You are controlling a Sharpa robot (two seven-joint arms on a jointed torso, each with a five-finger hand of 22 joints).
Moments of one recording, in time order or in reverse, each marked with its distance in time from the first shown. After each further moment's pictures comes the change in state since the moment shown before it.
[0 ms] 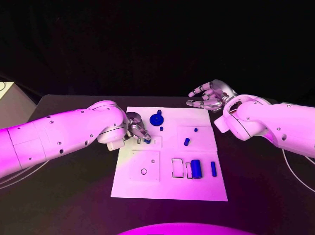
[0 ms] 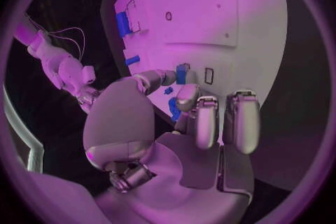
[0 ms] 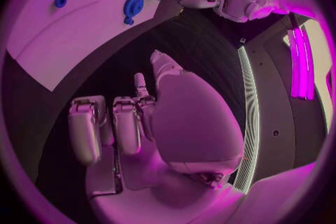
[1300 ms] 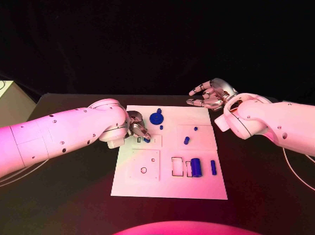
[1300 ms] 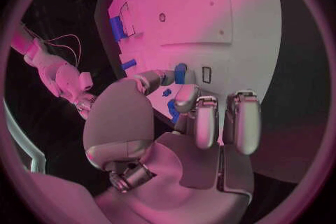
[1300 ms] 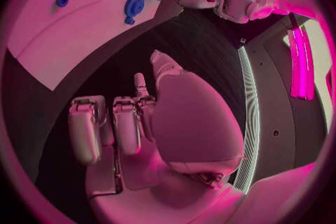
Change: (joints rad) left arm 0.001 0.017 0.001 -0.008 -0.056 0.027 -0.016; left_hand -0.026 0.017 -0.008 -0.008 -0.009 0.012 -0.012 0.001 0.021 0.028 -0.014 0.000 -0.002 -0.004 -0.011 0.000 0.000 -0.016 0.004 -0.004 0.005 0.000; right arm 0.000 -0.004 0.000 0.001 -0.002 0.002 0.000; right_hand 0.000 0.000 0.000 0.000 0.001 0.000 0.000 0.000 0.000 0.000 0.000 0.000 0.001 0.000 0.000 0.000 0.001 0.000 0.000 0.000 -0.005 0.000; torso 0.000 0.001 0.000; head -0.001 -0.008
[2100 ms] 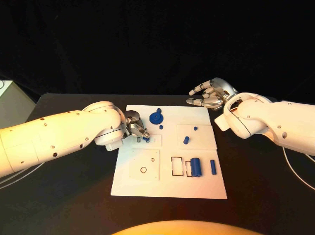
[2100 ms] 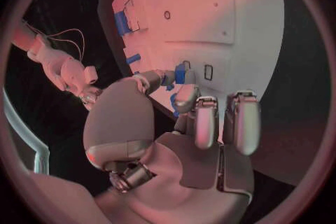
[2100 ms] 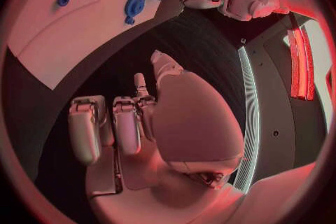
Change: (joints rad) left arm -0.006 -0.055 0.001 0.073 0.010 -0.098 0.019; left_hand 0.004 0.003 0.000 0.000 -0.006 0.000 0.000 -0.004 0.000 0.000 0.000 0.000 0.000 0.004 -0.004 0.000 0.000 0.000 0.004 -0.004 0.000 0.000; right arm 0.000 -0.003 0.000 -0.001 0.000 0.001 0.000; right_hand -0.008 0.000 0.000 0.000 0.003 0.000 0.000 0.000 0.000 0.000 0.000 0.000 0.000 0.000 0.000 0.000 0.000 0.000 0.000 0.000 0.000 0.000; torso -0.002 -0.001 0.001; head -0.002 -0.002
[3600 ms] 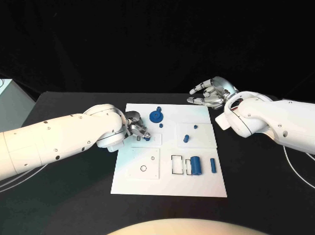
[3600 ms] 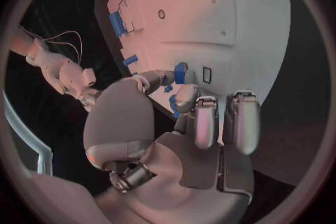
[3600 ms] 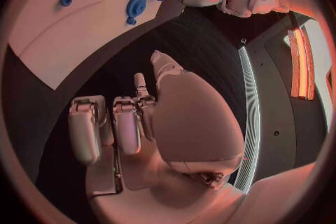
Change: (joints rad) left arm -0.028 0.007 0.001 -0.008 -0.045 -0.033 0.018; left_hand 0.000 0.000 0.000 0.000 -0.008 0.001 -0.001 0.000 0.000 0.004 -0.003 0.000 -0.002 0.000 0.000 0.000 0.000 0.000 -0.004 -0.004 0.000 0.000; right arm -0.002 -0.001 0.000 -0.003 0.000 0.006 0.000; right_hand 0.000 0.000 0.003 0.003 0.006 0.000 0.000 0.004 0.000 0.000 0.000 0.000 0.000 0.000 0.000 0.000 0.000 0.000 0.000 0.000 0.000 0.000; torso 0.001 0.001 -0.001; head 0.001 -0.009
